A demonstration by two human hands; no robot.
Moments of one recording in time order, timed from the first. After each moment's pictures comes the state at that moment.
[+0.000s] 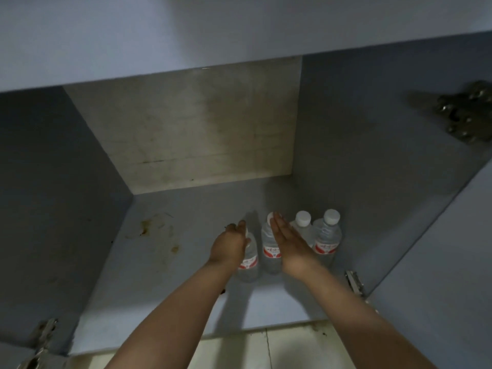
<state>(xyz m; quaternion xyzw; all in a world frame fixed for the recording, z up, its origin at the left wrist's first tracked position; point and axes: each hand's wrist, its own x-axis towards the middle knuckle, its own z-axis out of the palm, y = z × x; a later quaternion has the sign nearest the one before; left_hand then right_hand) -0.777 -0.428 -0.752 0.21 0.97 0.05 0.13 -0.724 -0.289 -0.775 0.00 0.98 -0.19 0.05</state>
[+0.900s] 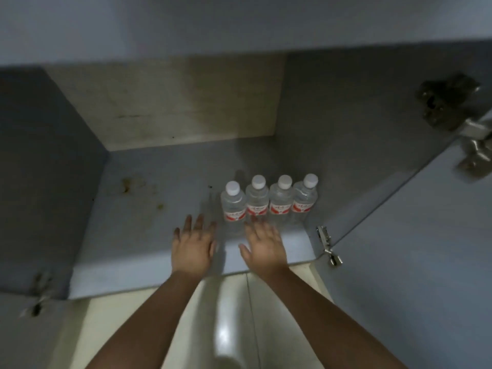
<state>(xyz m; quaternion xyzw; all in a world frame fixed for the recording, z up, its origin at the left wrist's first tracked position) -0.717 -0.501 -0.780 0.20 0.97 -0.01 0.15 -0.662 -0.350 -0.787 0.05 0.99 -0.10 0.07</state>
